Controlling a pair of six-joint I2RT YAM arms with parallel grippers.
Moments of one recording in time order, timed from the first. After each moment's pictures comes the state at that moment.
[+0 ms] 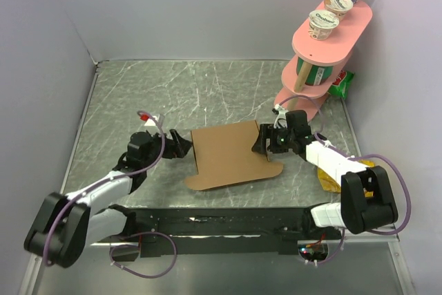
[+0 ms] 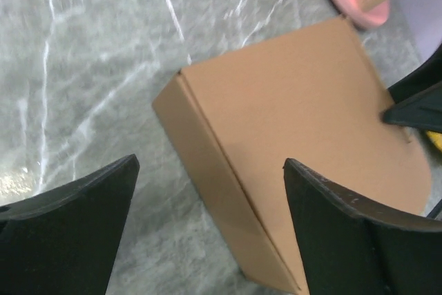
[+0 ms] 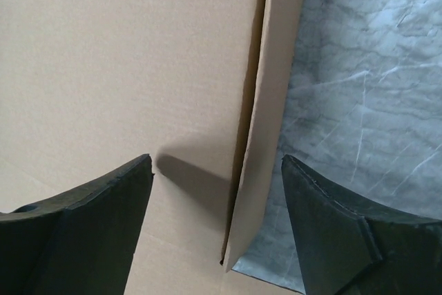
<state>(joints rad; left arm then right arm) -0.38 1.07 0.32 0.45 0.23 -0.50 0.23 1.32 0.67 -0.19 -0.41 0.25</state>
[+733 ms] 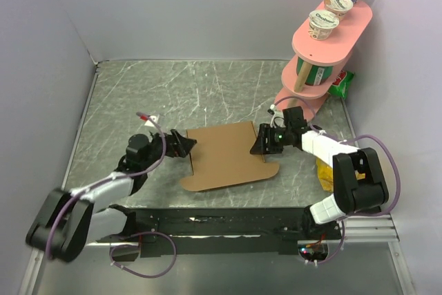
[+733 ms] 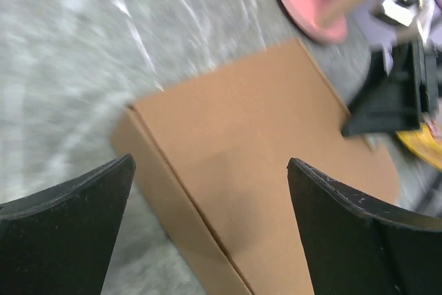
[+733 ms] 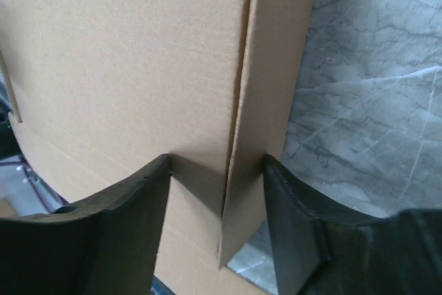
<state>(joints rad) -0.37 1.18 0.28 0.69 0.33 -0.52 0.21 1.48 0.75 -0.27 -0.58 0.26</state>
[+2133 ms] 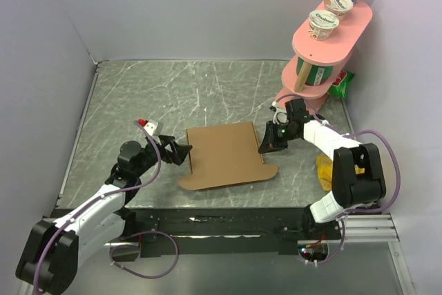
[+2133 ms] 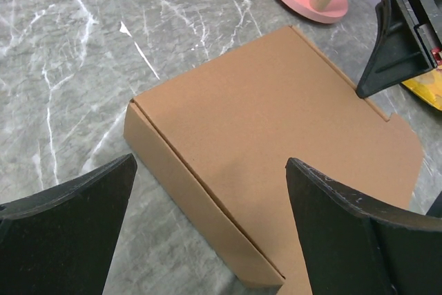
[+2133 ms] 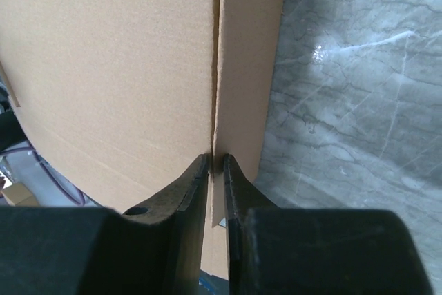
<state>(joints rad) -0.37 0.88 0.23 0.51 0.31 -0.31 0.17 1.53 0.90 -0.54 -0.57 0.19</state>
